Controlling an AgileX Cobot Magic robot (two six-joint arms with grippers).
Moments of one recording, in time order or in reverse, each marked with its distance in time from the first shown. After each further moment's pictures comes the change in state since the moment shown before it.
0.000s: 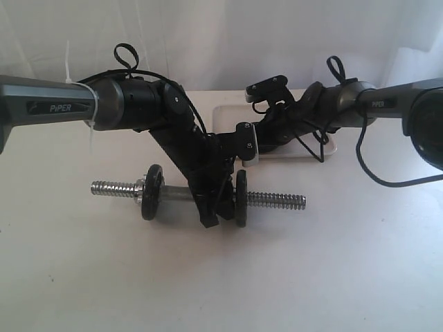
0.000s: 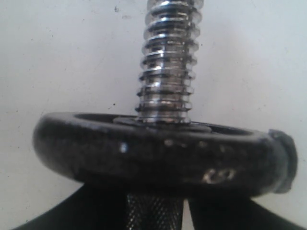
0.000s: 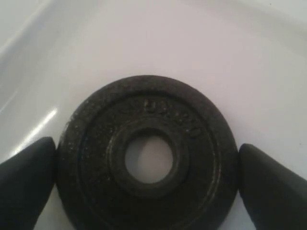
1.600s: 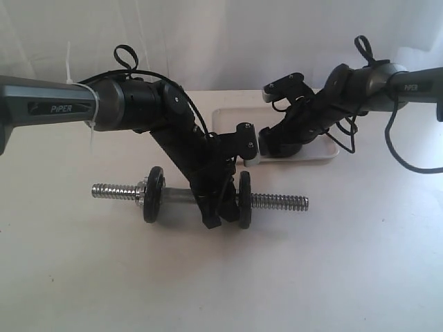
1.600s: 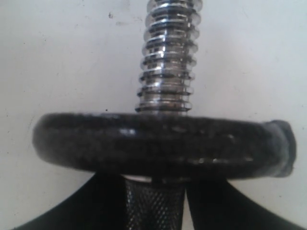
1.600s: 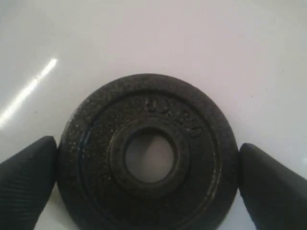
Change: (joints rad) left arm 0.000 0.002 0.000 -0.033 0.012 0.000; right arm -0.077 -0.077 0.012 -0.125 0.201 0.020
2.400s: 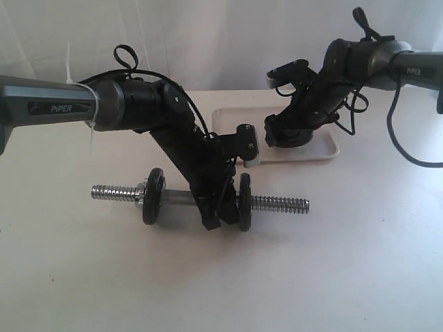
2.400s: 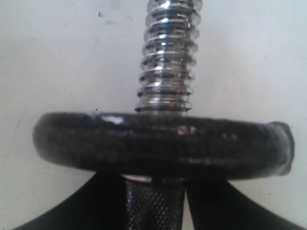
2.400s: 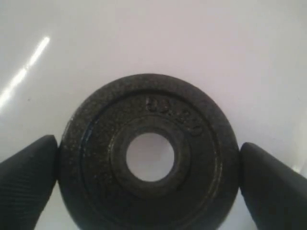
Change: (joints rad) left arm 0.000 0.000 0.000 -0.006 0.021 0.000; right arm 0.000 0.000 -0.156 -0.256 0.238 0.290
